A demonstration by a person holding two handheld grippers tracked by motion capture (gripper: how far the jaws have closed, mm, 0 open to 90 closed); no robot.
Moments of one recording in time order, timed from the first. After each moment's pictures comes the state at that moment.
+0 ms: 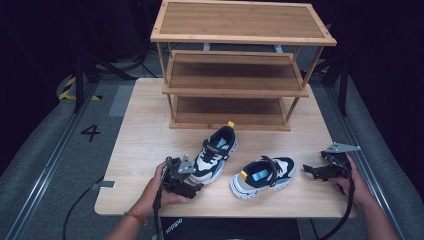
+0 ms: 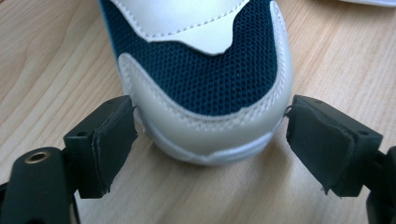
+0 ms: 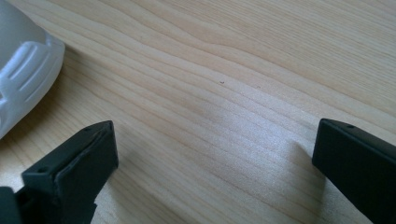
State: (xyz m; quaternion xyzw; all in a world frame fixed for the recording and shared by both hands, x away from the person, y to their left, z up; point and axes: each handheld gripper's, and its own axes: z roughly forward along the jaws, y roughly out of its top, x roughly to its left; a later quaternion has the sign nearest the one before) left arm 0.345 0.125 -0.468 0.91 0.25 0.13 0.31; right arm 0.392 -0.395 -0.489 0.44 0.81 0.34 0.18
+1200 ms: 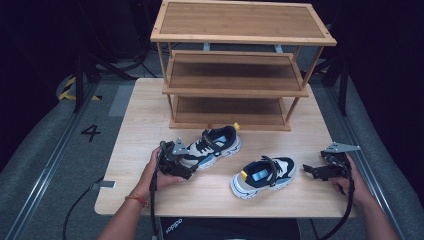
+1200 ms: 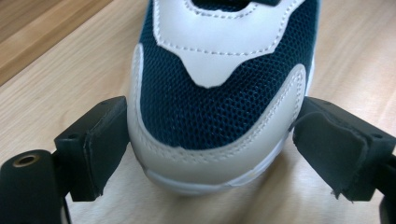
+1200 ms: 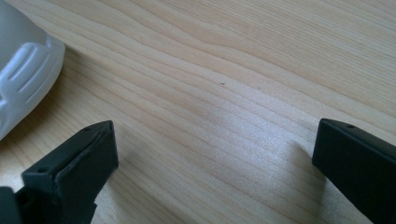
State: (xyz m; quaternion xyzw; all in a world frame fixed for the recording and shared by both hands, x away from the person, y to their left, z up) left arm 0.399 0.151 -0.470 0.88 0.30 0.14 0.33; right arm 0.393 -0.395 -0.489 0.44 0.81 0.34 0.18
